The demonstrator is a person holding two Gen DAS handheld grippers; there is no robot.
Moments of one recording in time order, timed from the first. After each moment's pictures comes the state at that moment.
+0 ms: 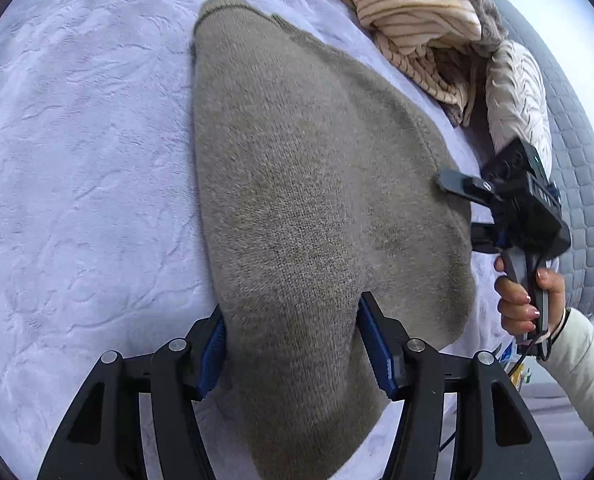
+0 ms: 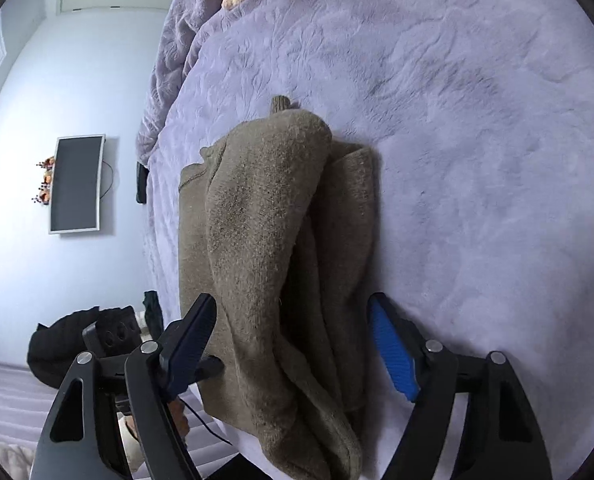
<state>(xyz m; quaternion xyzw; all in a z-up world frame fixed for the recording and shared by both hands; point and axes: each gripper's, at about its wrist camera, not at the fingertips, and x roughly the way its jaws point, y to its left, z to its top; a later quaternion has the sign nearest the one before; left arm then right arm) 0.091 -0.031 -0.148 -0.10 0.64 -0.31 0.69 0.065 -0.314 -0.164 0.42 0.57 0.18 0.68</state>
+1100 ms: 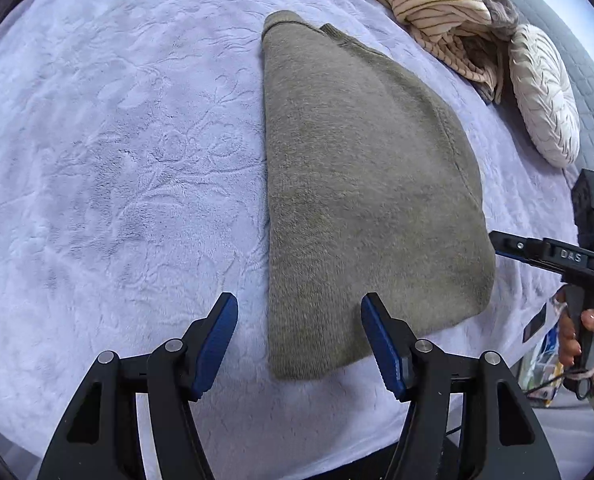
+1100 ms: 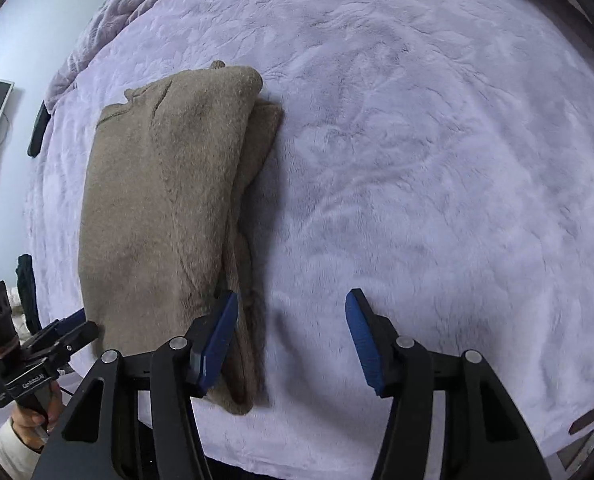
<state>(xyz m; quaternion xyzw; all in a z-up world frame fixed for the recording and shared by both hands) 0.011 0.036 -0.105 -0.03 0.65 -0.22 0.73 -0.050 -0.245 -0.107 0.21 0.64 0.00 0.74</state>
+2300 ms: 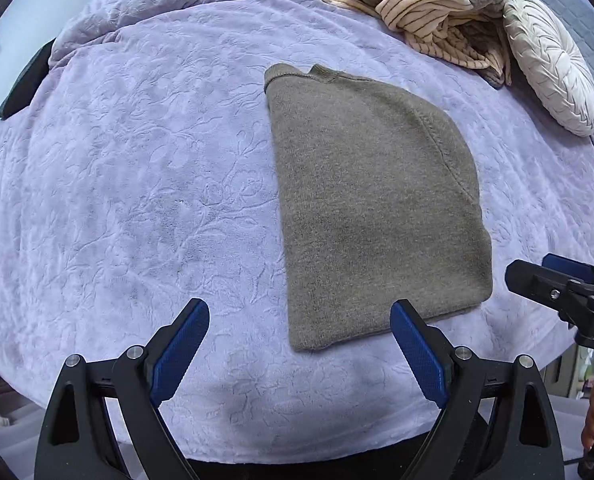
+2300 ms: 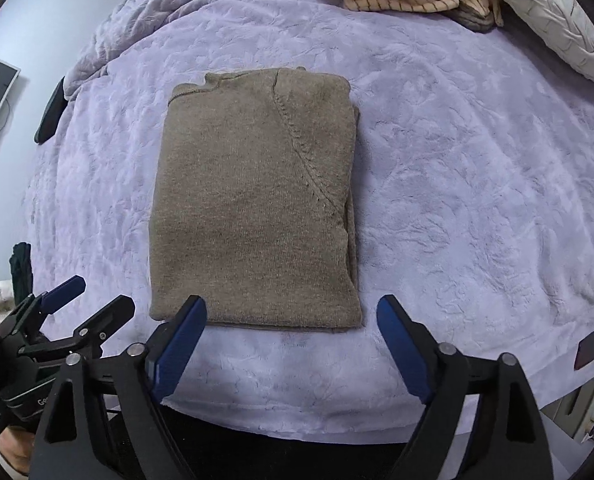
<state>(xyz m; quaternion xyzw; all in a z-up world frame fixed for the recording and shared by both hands) -0.013 0.009 -0.041 0.08 0.61 -0.15 0.77 -0.081 -0.162 -0.037 0.17 0.62 -0.04 0.77</state>
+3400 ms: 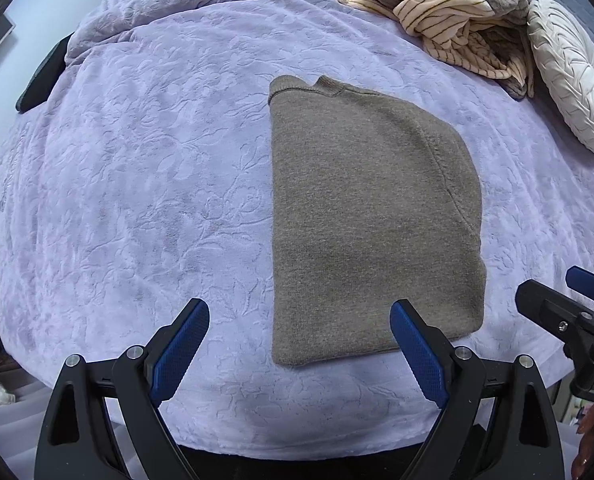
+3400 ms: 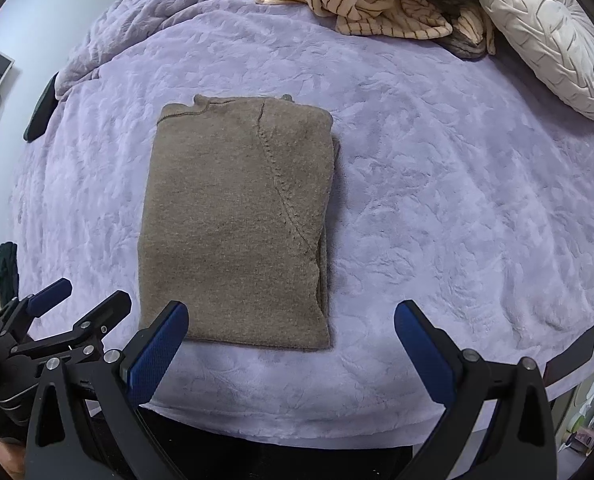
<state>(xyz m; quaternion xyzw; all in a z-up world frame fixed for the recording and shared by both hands) 0.001 -0.021 -0.028 0.09 0.62 -0.11 0.77 -0.069 -0.174 -0.013 0.13 0.62 -0.06 0.77</state>
